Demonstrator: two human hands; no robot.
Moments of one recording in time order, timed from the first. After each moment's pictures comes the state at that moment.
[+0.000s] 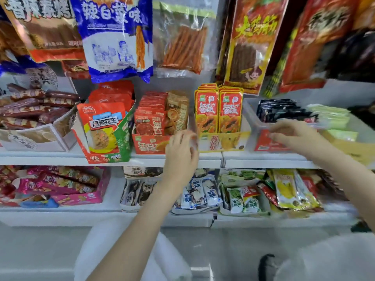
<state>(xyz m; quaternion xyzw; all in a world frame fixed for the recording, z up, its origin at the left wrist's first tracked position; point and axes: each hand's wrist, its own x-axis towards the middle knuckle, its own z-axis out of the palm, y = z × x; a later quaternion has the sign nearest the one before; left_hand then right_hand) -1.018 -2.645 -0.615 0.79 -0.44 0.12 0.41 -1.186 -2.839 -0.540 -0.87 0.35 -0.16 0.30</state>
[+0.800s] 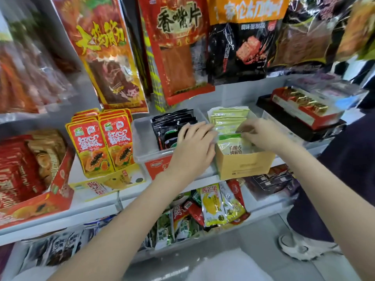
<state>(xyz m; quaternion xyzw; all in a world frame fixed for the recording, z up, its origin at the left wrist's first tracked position) -1.158 -2.925 -0.580 0.69 -0.67 0.14 0.23 -1.308 -3.056 -0.552 -0.87 0.41 -0.14 0.22</state>
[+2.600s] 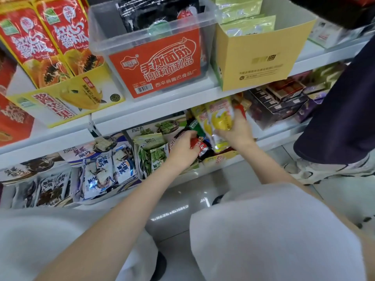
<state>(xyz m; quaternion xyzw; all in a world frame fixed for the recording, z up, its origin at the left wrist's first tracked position) -1.181 -2.869 -0.783 0.77 -0.44 -0.35 0.32 -1.300 -2.971 -0.772 -0.73 0.54 -0.19 0.38</state>
